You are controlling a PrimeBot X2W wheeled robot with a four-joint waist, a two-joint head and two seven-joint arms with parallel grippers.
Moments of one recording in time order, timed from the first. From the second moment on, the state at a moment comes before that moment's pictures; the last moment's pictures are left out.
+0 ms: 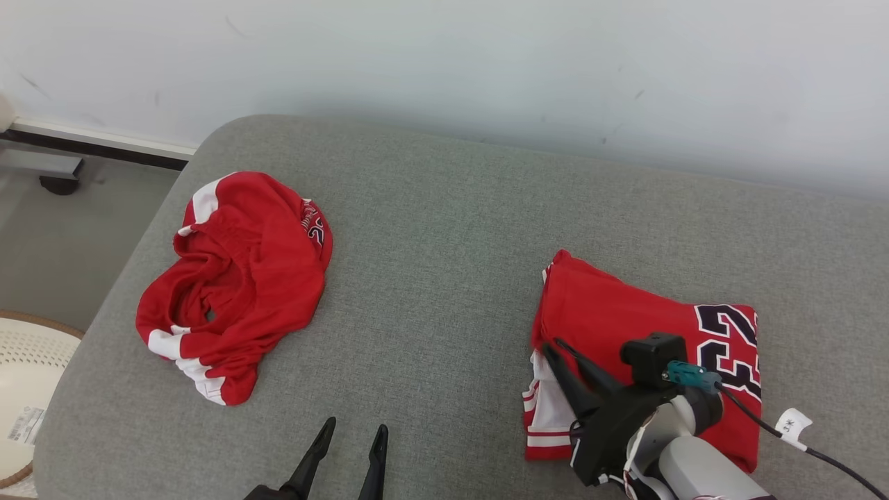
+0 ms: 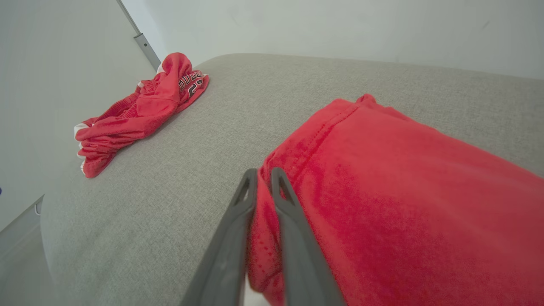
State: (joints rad) left arm -0.12 0.22 -0.56 0.02 -0.43 0.25 -0.26; right arm -0.42 -0.28 0.70 0.43 0.54 0.13 -0.06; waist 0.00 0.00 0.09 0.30
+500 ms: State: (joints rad) left arm -0.10 0.21 -0.53 0.03 -0.42 0.25 -0.26; right arm -0.42 -0.31 0.59 0.40 0.57 0.13 -0.20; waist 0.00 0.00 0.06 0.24
